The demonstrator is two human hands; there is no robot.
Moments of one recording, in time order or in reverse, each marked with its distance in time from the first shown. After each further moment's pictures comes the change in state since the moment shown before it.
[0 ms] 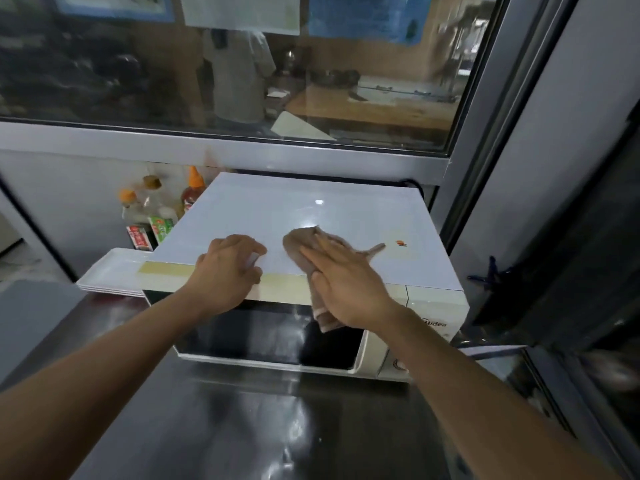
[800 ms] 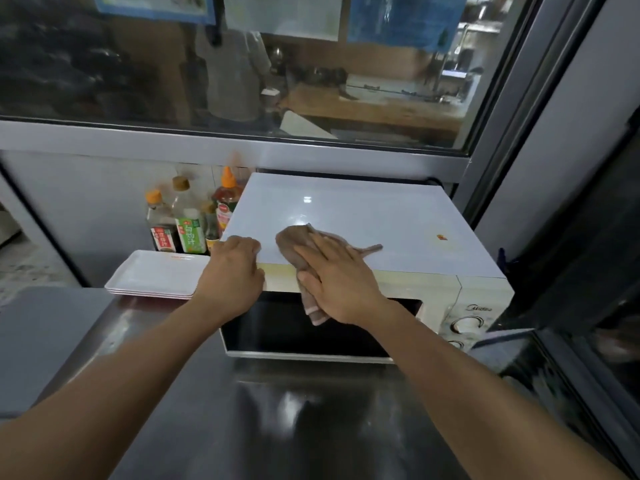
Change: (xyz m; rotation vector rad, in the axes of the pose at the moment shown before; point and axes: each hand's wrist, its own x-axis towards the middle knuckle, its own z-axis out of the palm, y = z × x) left_hand -0.021 -0.068 -0.037 -0.007 0.077 0.027; right_hand 0.039 -0.089 0.028 -0.065 0.001 0.062
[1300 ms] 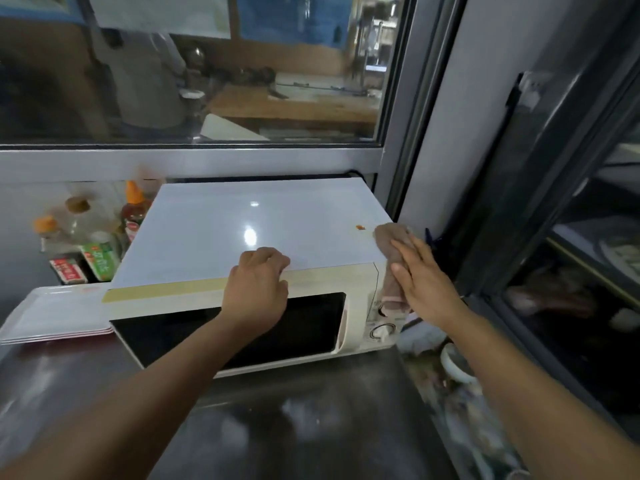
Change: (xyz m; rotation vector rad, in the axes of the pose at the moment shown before) left_hand 0.006 0.106 0.068 -0.015 -0.088 0.280; right_hand -0.136 0.168 -0.034 0.172 0.192 0.529
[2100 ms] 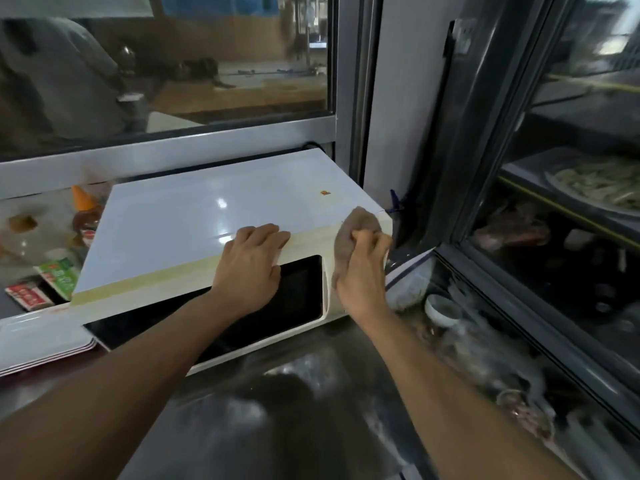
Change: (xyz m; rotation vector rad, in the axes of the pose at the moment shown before) left_hand -0.002 0.006 0.009 0.151 -0.071 0.320; right_hand -0.048 -0.082 0.057 0.167 0.358 0.342
